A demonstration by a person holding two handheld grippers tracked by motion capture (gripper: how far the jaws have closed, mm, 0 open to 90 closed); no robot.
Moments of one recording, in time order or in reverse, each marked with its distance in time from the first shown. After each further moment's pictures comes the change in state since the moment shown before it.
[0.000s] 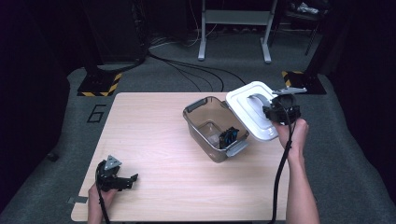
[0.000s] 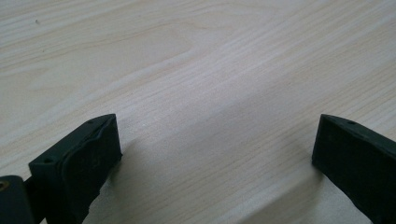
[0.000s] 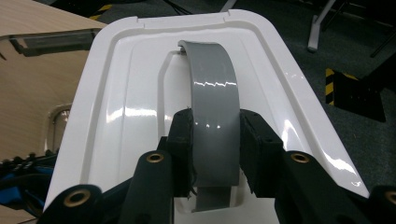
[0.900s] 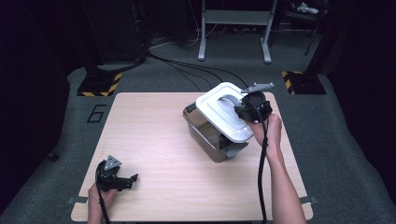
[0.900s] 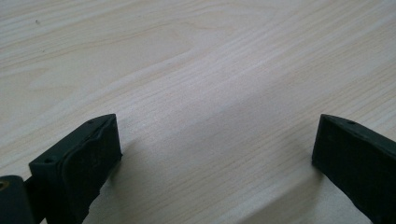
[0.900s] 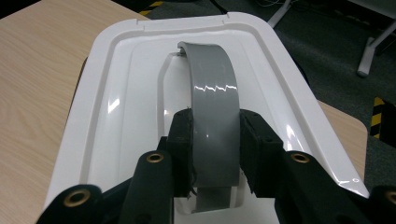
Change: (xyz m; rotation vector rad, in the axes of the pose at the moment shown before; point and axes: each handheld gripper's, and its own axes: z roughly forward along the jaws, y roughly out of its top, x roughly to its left) left arm 0.000 0.000 0.000 -0.001 0.000 0.000; right arm 0.073 0.030 0.009 0.012 0.148 -0.119
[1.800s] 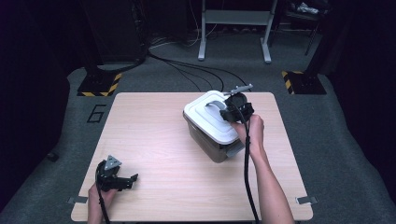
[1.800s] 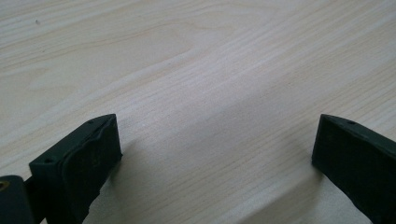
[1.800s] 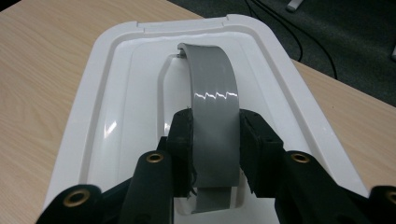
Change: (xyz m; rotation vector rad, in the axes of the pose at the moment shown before) left arm 0.000 0.000 0.000 -0.001 -0.001 -0.003; right arm 0.026 0.006 0.044 0.072 0.053 0.015
